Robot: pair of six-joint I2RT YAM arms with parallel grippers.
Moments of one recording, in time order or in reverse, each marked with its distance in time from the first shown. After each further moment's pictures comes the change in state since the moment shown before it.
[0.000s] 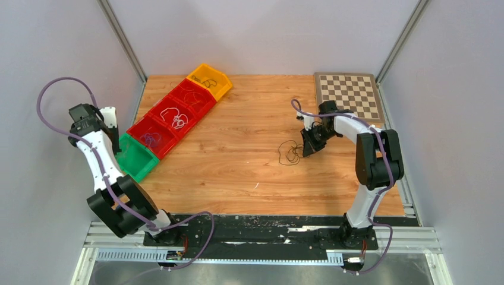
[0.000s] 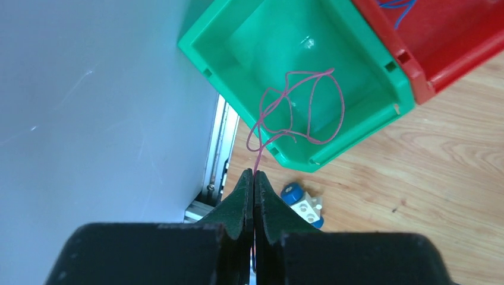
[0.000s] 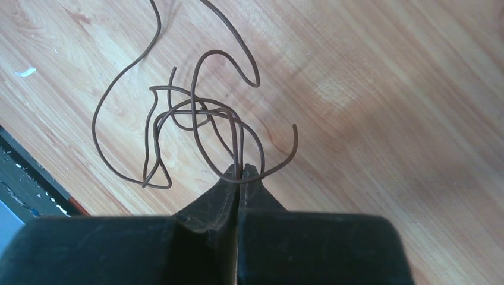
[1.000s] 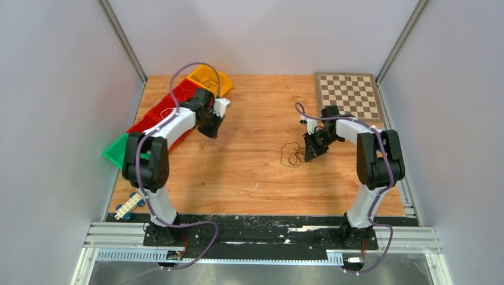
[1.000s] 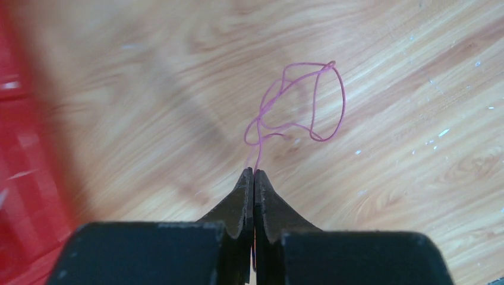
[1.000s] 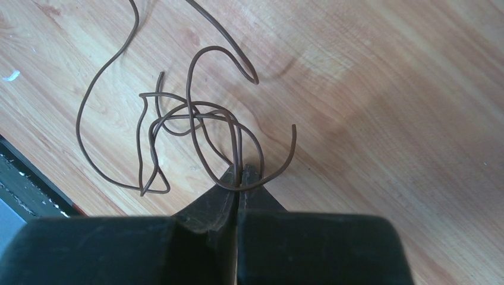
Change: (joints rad) left arm -0.961 0.489 0.032 0.330 0.140 -0.224; right arm -0.023 0.000 -0.062 0.042 0.005 0.050
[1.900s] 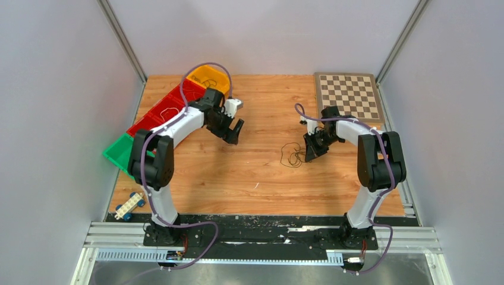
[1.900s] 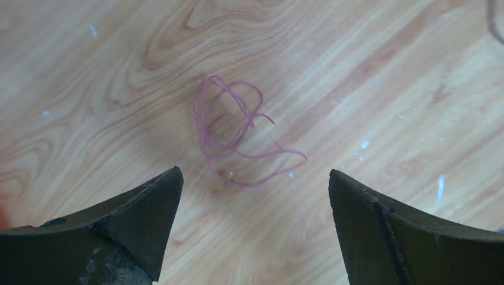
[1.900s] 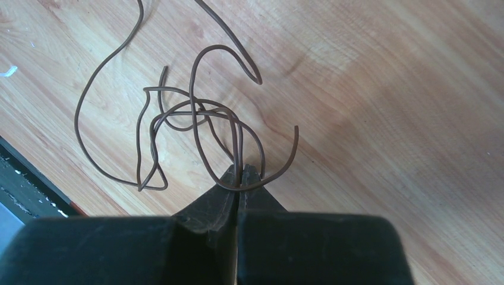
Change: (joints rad) left arm -0.018 -0.046 0.055 -0.022 0.171 0.003; right arm 0.000 -0.025 -0.018 0.002 0.010 -0.003
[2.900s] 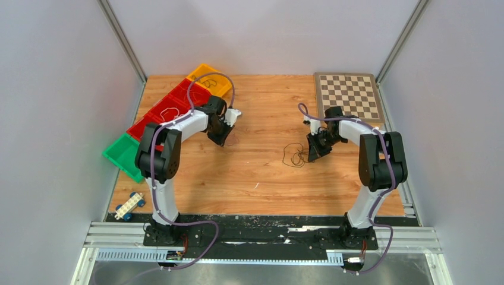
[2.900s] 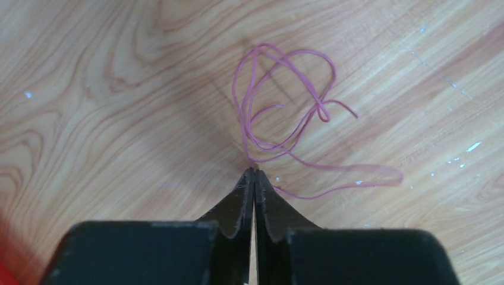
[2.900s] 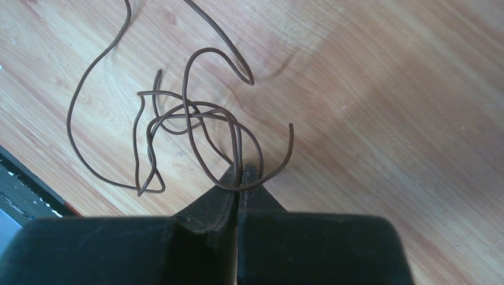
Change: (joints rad) left arm -0.029 0.148 -0.038 0.039 -0.162 0.068; right arm -0.029 -0.002 -0.008 -0.005 0.014 -0.005
